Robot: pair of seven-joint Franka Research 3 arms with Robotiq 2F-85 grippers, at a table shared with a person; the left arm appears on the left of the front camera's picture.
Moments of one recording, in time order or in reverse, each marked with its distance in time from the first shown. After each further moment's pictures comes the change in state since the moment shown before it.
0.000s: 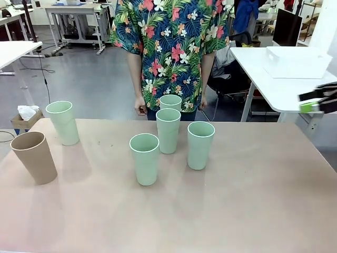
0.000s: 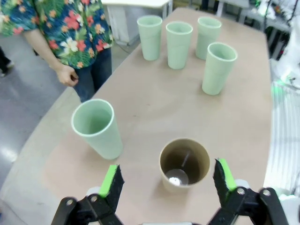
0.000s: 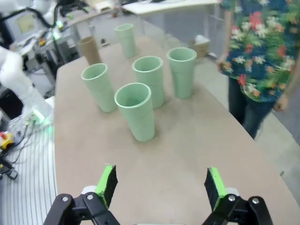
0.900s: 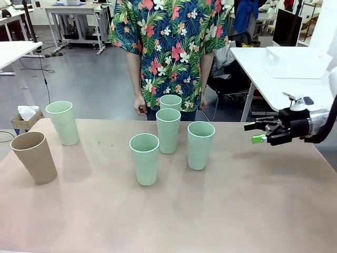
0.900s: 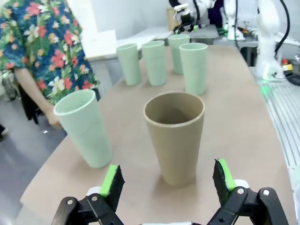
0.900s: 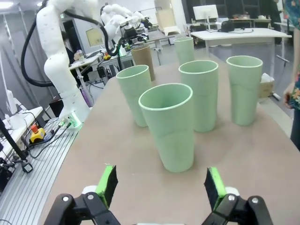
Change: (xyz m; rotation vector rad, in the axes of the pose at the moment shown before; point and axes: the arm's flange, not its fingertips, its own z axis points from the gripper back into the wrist) left arm -0.172 0.025 -0.029 -0.127 -0.357 -0.200; right arm -0.089 -0.041 -0.156 0.370 -0.203 0.052
